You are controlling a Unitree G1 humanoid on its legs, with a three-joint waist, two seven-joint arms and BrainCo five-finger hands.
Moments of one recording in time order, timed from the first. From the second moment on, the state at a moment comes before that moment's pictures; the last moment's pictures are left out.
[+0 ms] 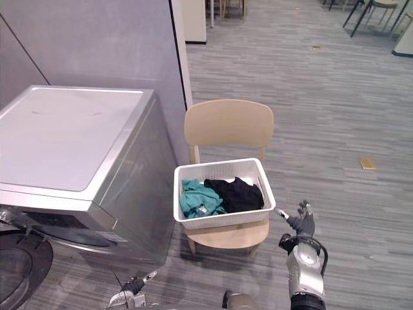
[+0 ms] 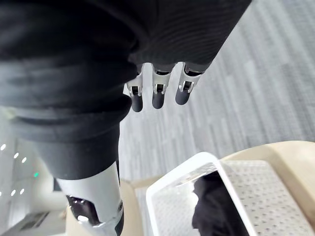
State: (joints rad) left arm 0.03 0.00 0.21 1.05 0.00 0.06 0.16; right arm 0.00 -0.18 -0.28 0.33 0.12 0.00 -0.14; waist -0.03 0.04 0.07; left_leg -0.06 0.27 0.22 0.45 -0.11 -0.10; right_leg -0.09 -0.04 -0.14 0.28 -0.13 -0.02
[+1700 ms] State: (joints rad) left arm -0.11 0.05 0.04 0.69 -0.16 -0.06 0.25; right arm -1.08 -0.65 0.35 0.80 -0.10 0.01 -0.09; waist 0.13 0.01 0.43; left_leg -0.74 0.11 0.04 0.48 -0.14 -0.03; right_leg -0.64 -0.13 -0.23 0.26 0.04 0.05
